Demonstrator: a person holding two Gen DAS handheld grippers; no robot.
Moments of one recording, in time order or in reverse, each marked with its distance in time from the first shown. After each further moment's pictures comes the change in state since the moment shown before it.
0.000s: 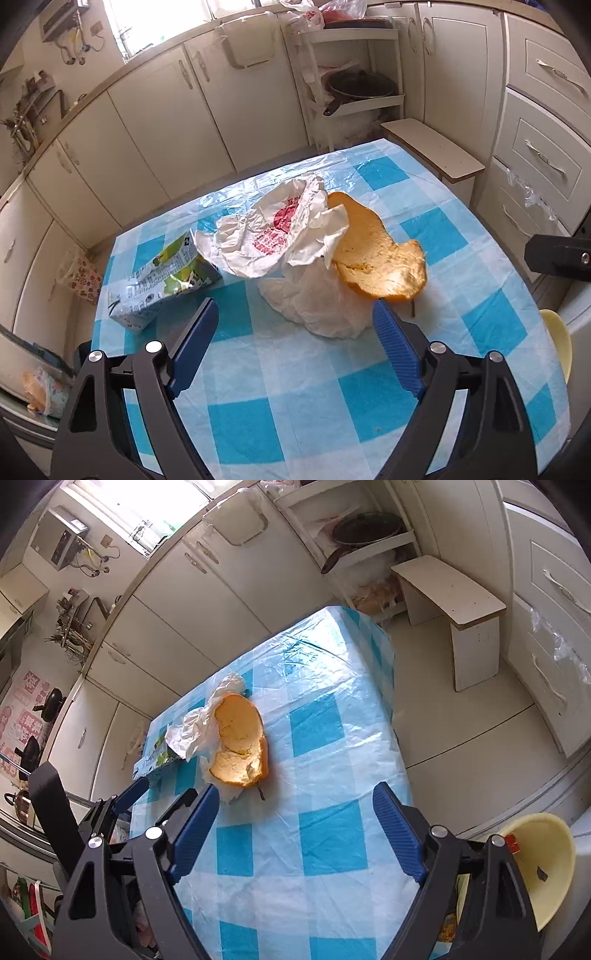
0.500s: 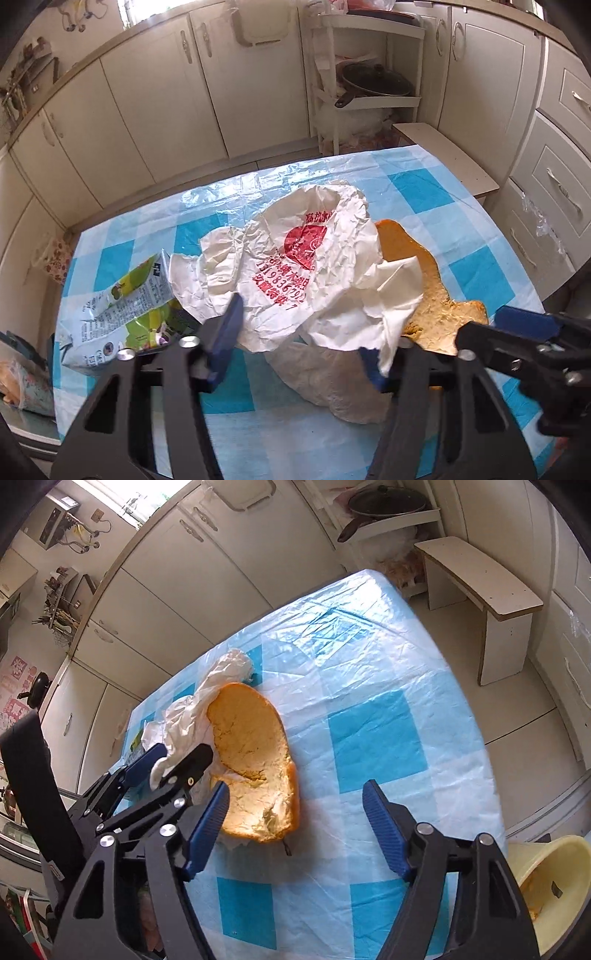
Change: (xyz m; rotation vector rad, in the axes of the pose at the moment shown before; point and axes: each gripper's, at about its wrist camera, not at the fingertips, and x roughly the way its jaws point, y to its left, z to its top) left arm 0.073 0.032 0.029 -0.106 0.059 -0.101; right arm 0.080 0.031 0.012 -0.021 0.103 -0.015
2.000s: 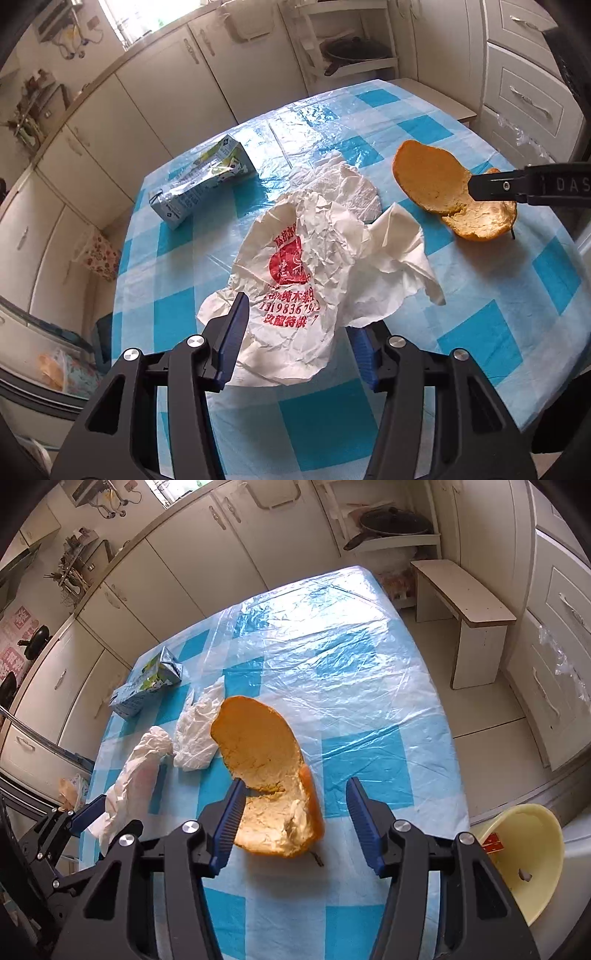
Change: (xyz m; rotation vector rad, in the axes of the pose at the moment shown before) left arm -0.119 0.007 -0.147 0.172 0.027 0.140; right arm -0.047 0.003 -0.082 -0.131 -0.034 -0.099
